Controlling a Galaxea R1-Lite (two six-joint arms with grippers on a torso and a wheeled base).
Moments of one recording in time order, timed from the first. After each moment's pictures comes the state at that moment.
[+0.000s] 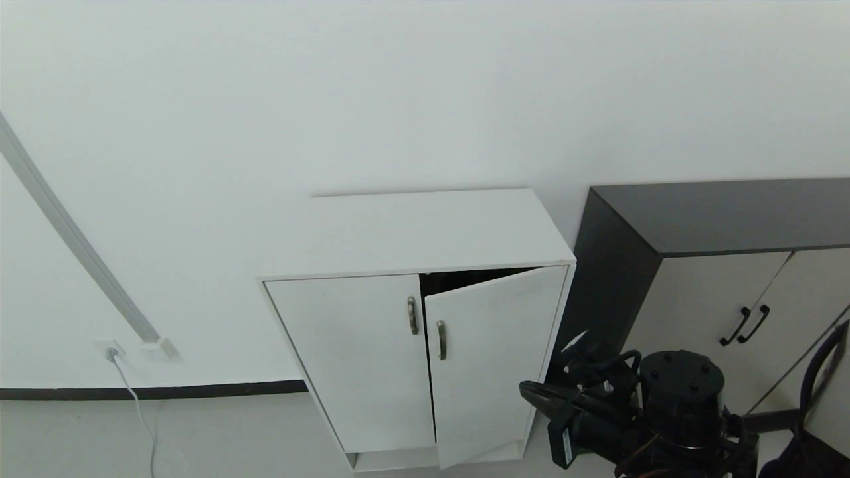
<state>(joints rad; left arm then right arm) 0.00 0.00 0.00 0.00 -0.05 0.02 0.73 1.97 -0.34 -1.35 0.04 0.02</state>
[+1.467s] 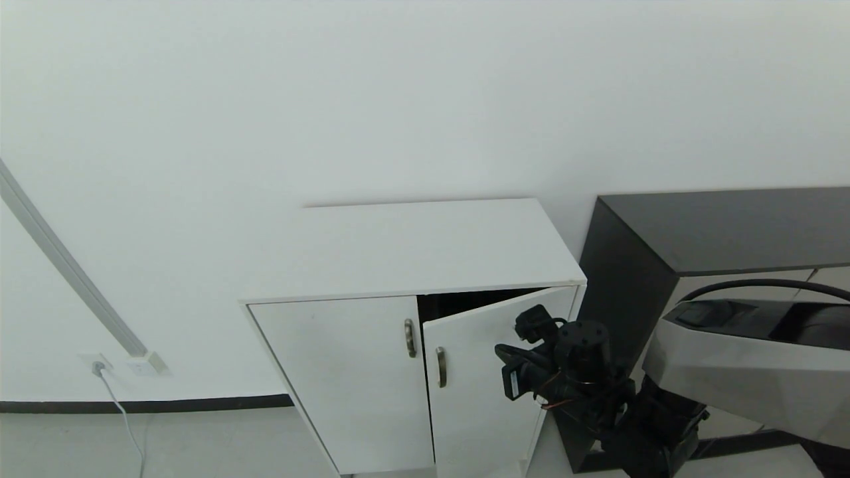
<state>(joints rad) 0.00 0.00 0.00 0.00 -0.05 0.01 0.62 2.34 -0.79 -1.29 -0.01 0.03</state>
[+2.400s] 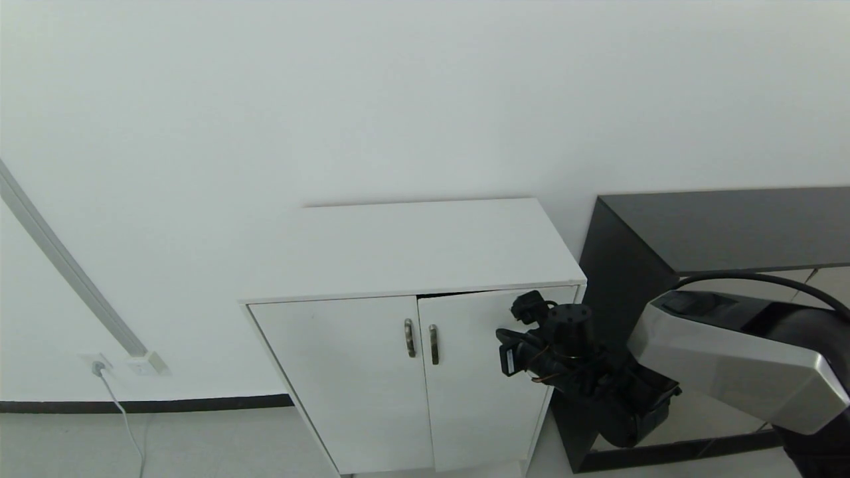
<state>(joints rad) 0.00 0.00 0.00 0.00 -0.05 0.01 0.55 2.42 -1.00 -1.16 -0.01 0.03</state>
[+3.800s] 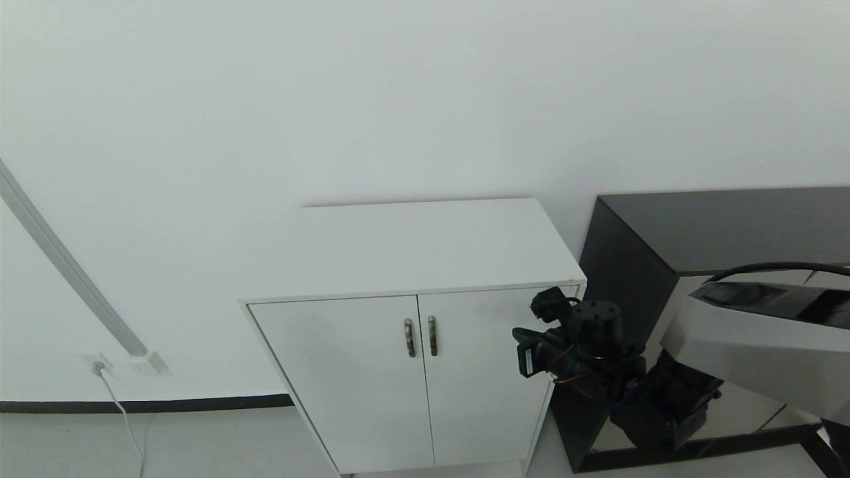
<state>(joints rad) 0.00 0.00 0.00 0.00 -0.05 0.01 0.53 2.30 -0.84 -1.19 -0.01 0.03</state>
